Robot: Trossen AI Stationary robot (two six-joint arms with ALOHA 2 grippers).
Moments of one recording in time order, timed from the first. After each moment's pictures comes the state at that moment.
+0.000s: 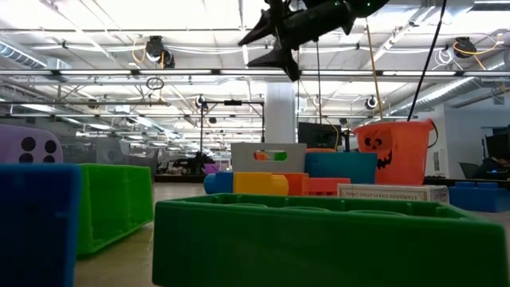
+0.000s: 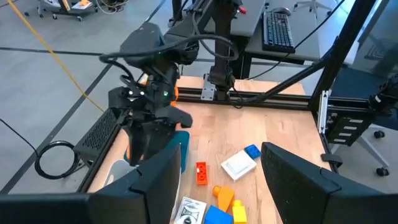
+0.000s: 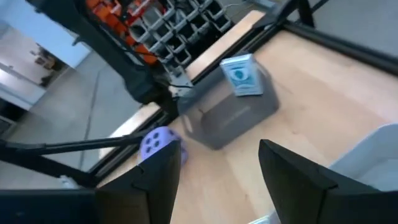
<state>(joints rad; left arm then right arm) -0.19 1.34 2.08 -1.16 -0.29 -0.13 -0.32 1.58 1.29 -0.06 -0.26 0.58</state>
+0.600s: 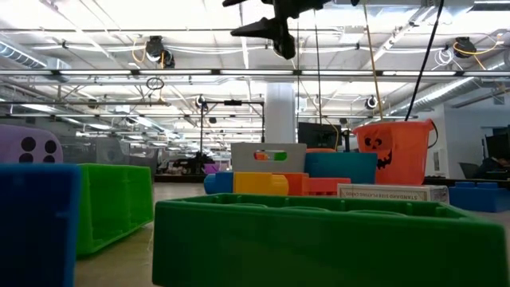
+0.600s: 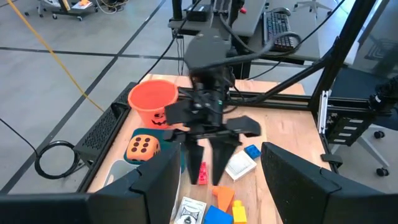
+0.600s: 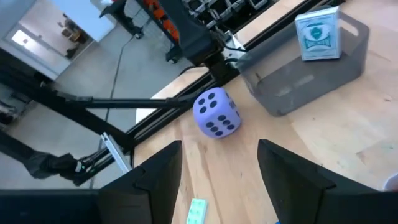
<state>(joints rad) -0.19 1.34 2.08 -1.16 -0.29 -0.13 -0.05 1.58 1.29 -0.05 -0.13 0.63</state>
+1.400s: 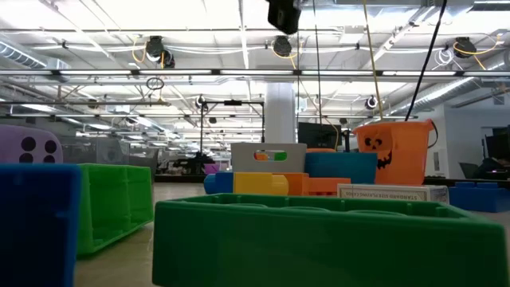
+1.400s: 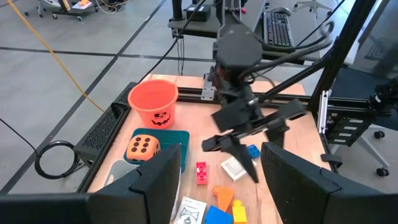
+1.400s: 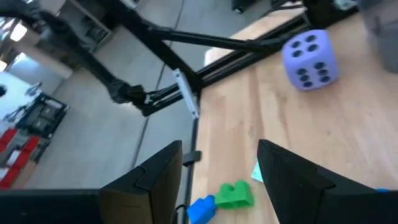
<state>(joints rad) -0.19 1.34 2.08 -1.16 -0.29 -0.13 0.07 1.56 1.29 -0.07 -0.37 0.60</state>
